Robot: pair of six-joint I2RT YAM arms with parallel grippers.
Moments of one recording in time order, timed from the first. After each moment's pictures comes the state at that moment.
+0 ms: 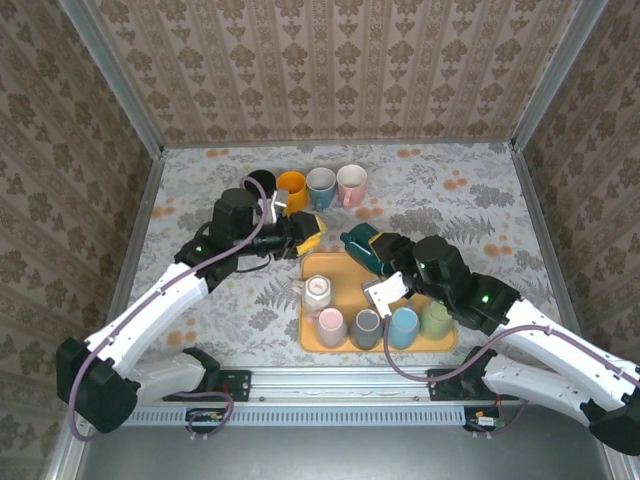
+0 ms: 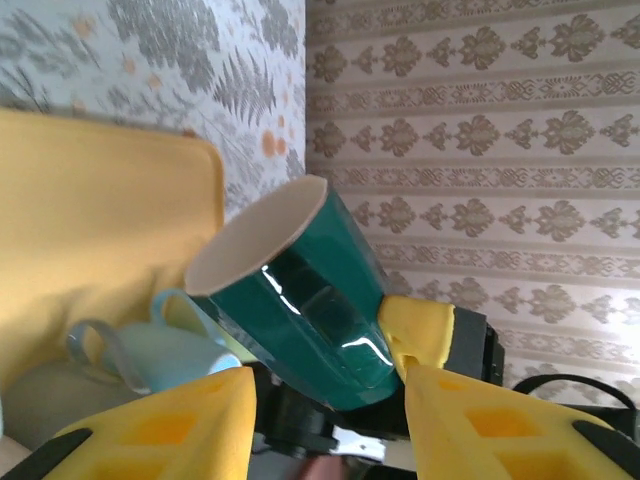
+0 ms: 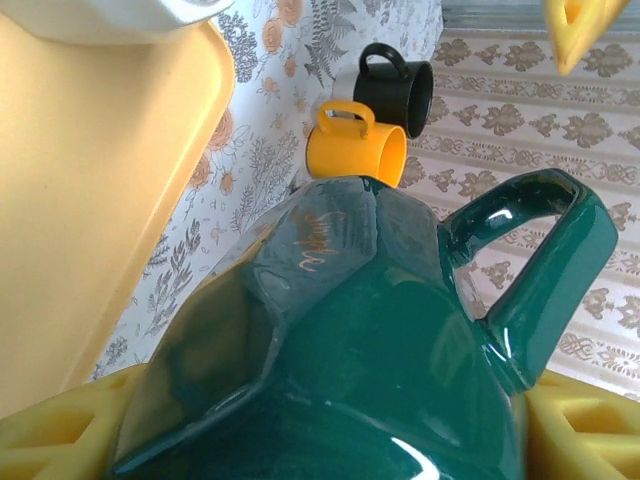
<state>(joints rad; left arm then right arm) -0.62 1.12 0.93 -0.20 0.68 -1.24 0.80 0.85 0.79 -0.45 0.14 -1.60</state>
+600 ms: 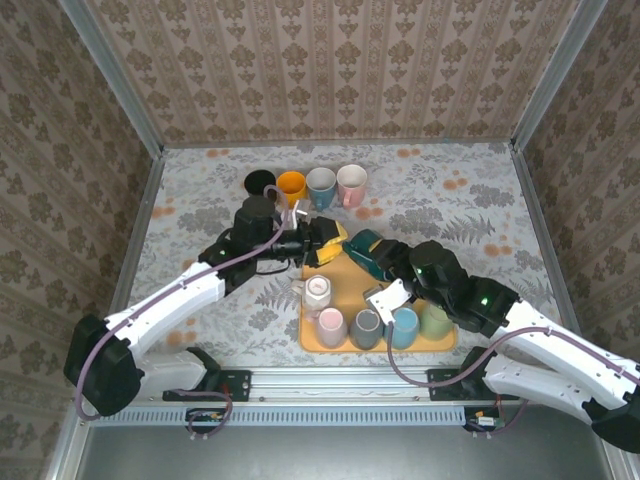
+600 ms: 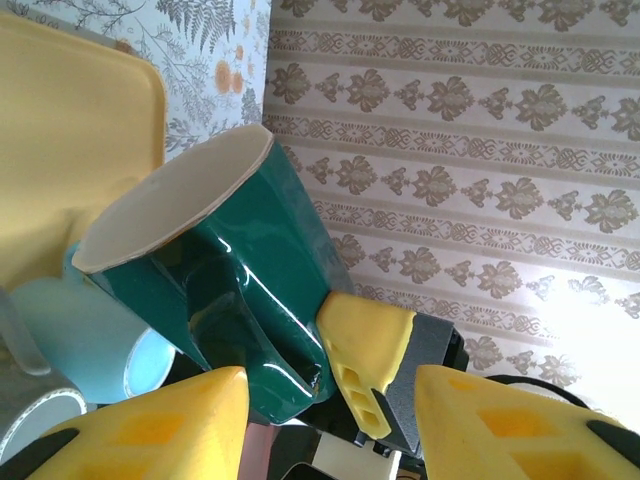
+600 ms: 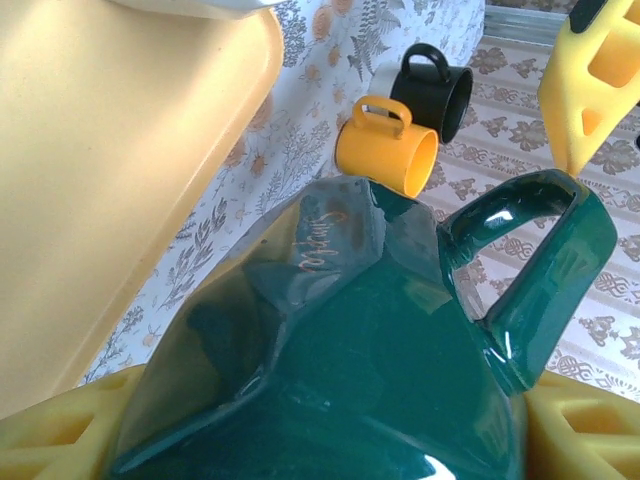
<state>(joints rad) -0.73 1.21 0.86 0.04 0.70 -1.44 0.83 0.84 0.78 -0.50 0.20 -1.67</state>
